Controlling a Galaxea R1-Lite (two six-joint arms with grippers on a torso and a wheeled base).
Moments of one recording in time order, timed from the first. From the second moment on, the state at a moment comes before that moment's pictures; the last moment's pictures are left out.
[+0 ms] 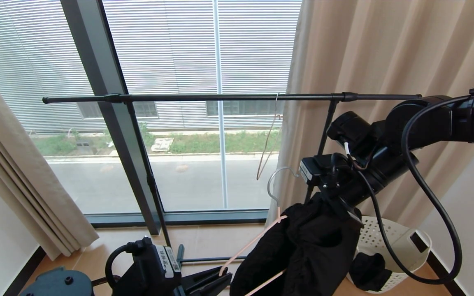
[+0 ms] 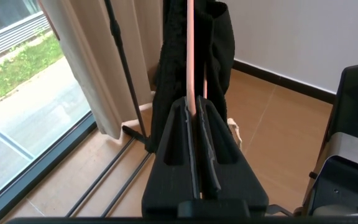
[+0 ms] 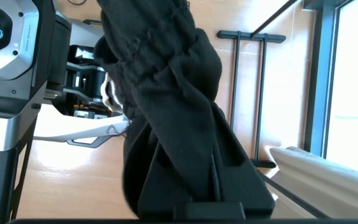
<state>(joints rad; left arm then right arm) -0.88 1.78 -0.03 -1.57 -0.09 0.08 0.41 2.00 -1.61 0.91 0.64 -1.14</state>
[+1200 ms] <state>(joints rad) -0.58 1.80 -0.05 -1.57 -0.29 0.00 0.44 1.93 -1.58 0.88 0.63 -0.98</state>
